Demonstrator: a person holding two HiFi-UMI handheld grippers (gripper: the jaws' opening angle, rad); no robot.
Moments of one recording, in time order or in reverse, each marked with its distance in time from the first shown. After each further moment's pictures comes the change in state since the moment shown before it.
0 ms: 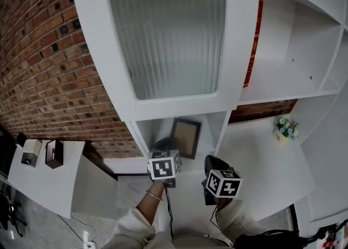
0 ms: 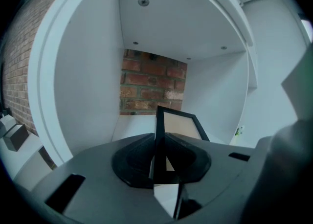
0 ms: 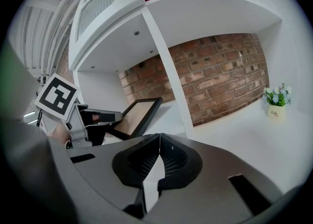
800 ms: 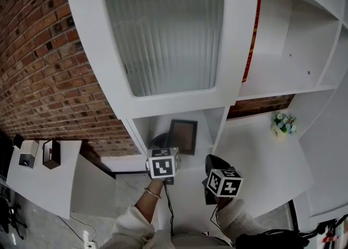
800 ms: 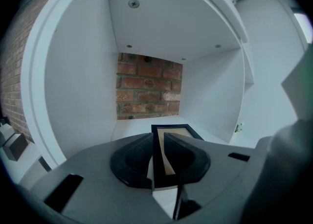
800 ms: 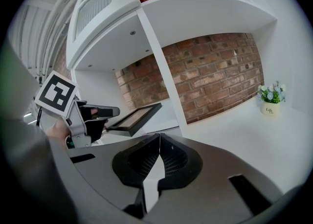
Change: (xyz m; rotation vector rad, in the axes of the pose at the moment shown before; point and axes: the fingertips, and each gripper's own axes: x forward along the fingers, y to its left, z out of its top) left arm 0.000 -0.005 0.007 0.065 -0.020 -0.005; right arm -0.008 -0.010 -0.010 0.020 0.013 -0.037
